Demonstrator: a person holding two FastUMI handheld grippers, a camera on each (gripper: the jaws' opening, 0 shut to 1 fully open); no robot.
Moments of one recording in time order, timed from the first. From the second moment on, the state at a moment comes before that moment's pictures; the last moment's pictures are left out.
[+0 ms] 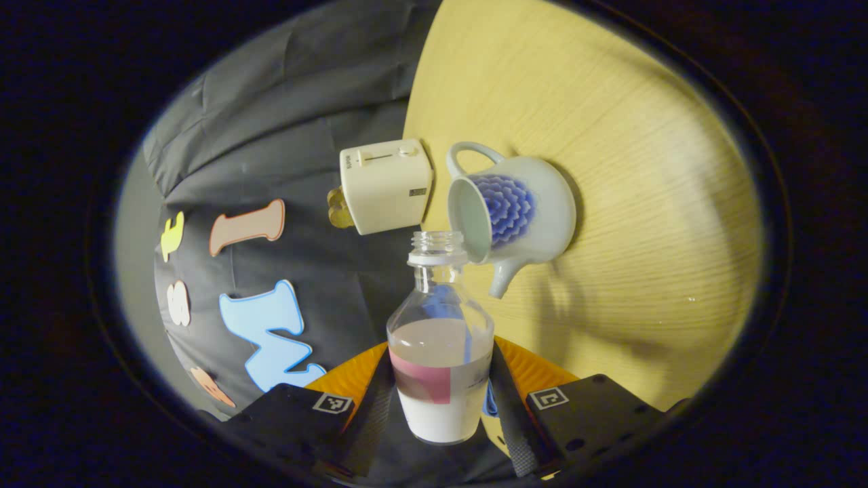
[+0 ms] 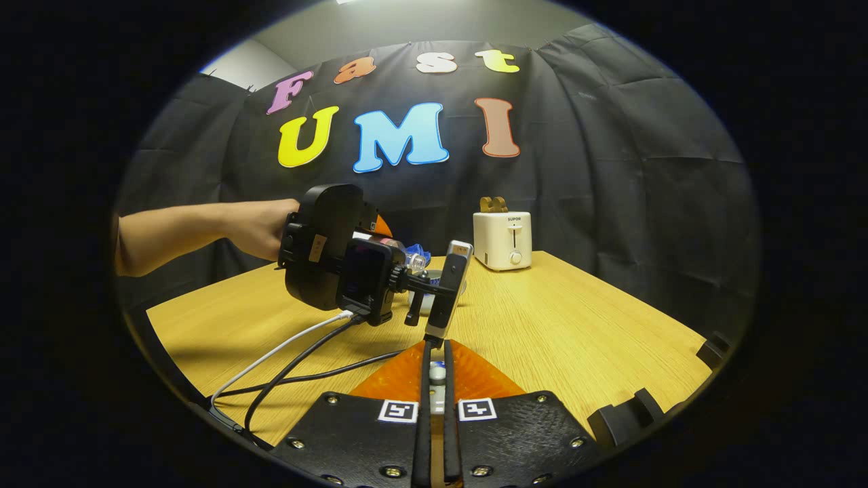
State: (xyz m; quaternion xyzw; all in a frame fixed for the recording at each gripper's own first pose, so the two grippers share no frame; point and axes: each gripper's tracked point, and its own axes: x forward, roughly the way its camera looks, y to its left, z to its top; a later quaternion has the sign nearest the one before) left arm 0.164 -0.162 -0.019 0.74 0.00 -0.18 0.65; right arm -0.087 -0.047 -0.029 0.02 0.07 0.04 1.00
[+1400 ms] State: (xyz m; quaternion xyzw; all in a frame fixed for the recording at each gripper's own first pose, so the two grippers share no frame) left arm 0.206 0.066 0.018 0.01 -0.01 -0.07 1.00; right arm -0.027 -0.006 -0.006 0.00 0.05 0.09 0.99
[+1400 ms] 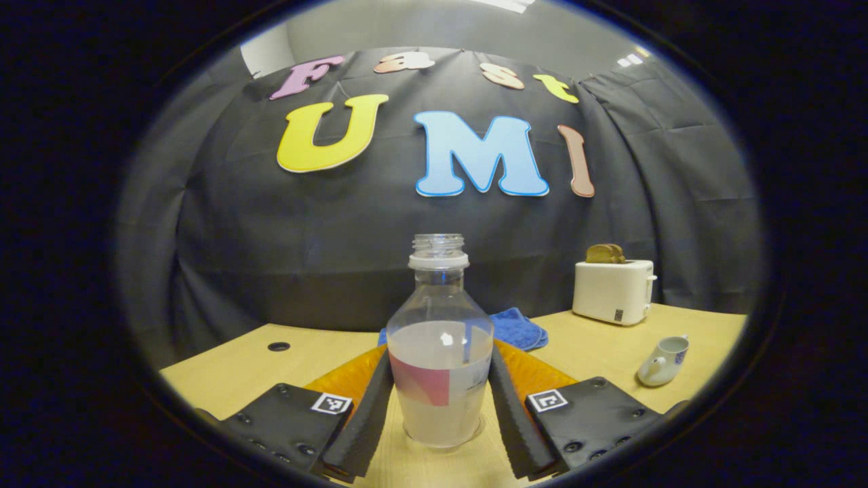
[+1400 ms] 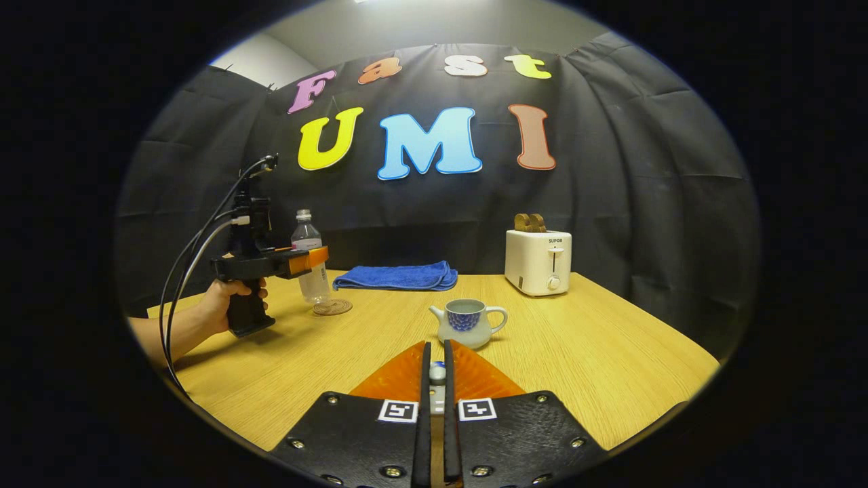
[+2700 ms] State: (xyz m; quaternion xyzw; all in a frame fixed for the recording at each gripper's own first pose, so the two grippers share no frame) left arm 0.215 0.067 0.005 0.01 0.00 -0.05 1.00; right arm -0.030 -0.013 -0.005 0.00 0.05 0.08 1.00
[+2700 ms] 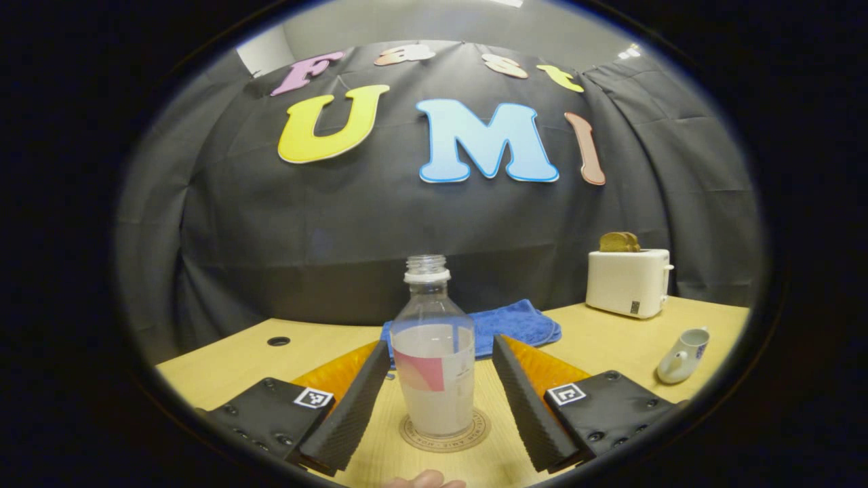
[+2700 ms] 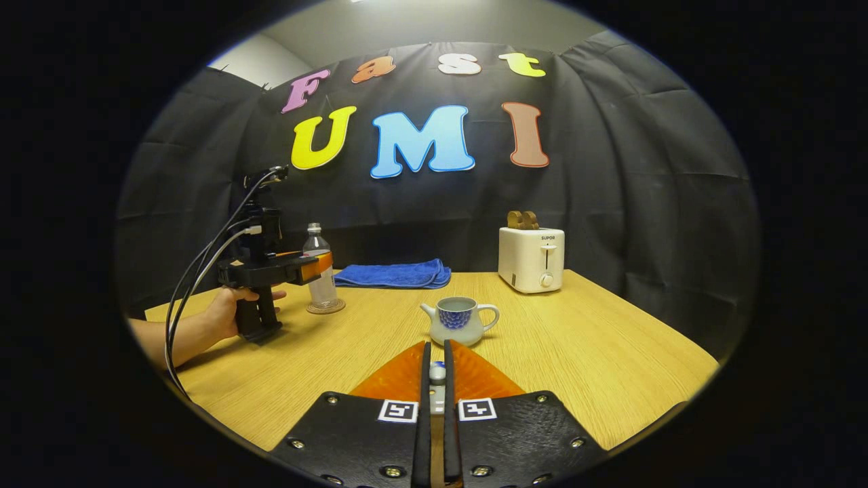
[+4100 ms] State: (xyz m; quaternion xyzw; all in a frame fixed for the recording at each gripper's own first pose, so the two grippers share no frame) left arm 0.059 0.041 0.007 -0.02 0.02 -0.08 1.00; right arm 0.158 -0.016 0.012 0.02 0.03 0.06 1.00
